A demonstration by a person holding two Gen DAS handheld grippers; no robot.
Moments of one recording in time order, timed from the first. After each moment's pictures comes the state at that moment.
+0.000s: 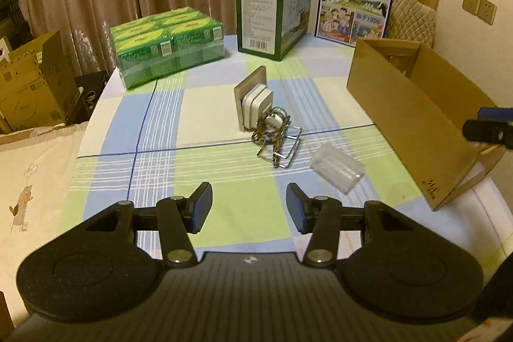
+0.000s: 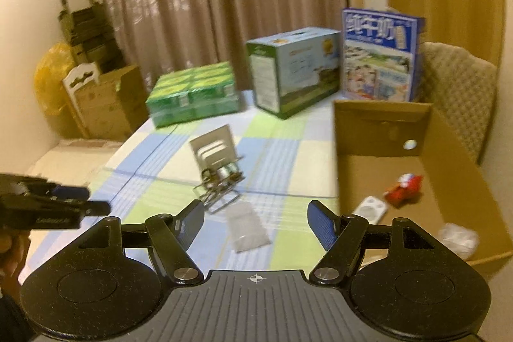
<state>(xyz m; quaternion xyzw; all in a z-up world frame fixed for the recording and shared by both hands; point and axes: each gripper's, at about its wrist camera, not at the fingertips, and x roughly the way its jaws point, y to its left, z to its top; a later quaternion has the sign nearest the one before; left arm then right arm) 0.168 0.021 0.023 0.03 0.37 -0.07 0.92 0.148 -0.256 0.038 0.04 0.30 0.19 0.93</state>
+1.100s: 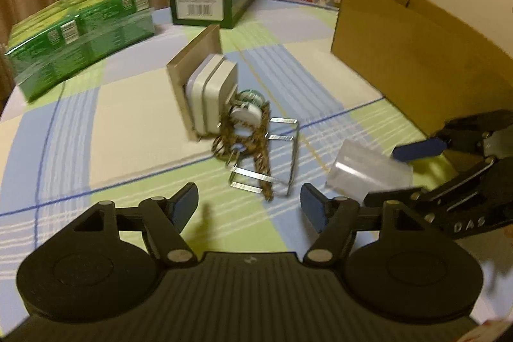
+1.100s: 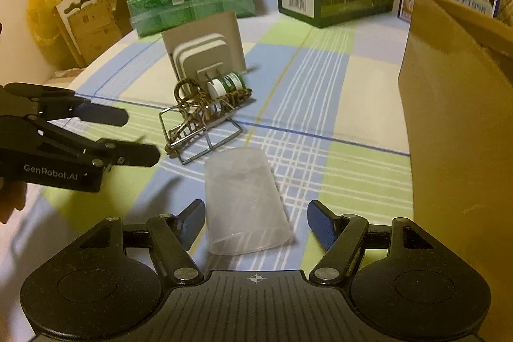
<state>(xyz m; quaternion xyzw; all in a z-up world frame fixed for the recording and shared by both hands) 0.305 0.006 -0.079 0.07 0.39 -0.20 0.90 0.283 -0.201 -0.105 0.00 0.41 0.22 0.89</state>
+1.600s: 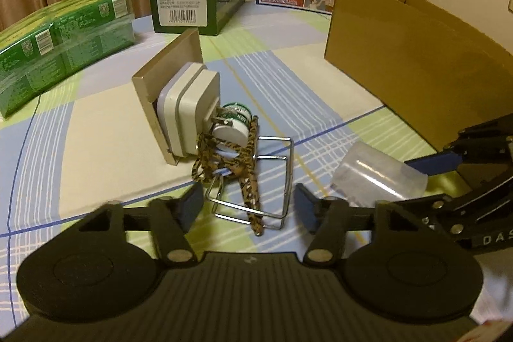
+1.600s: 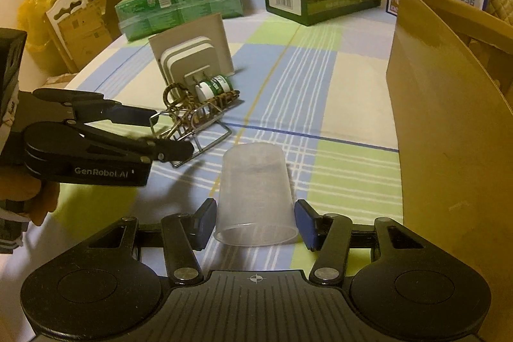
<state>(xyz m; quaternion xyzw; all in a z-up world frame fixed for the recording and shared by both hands) 0.328 -0.011 -0.095 0.07 0.38 -0.22 0.90 0.283 -0.205 -0.099 0.01 0.41 0.20 0.89</state>
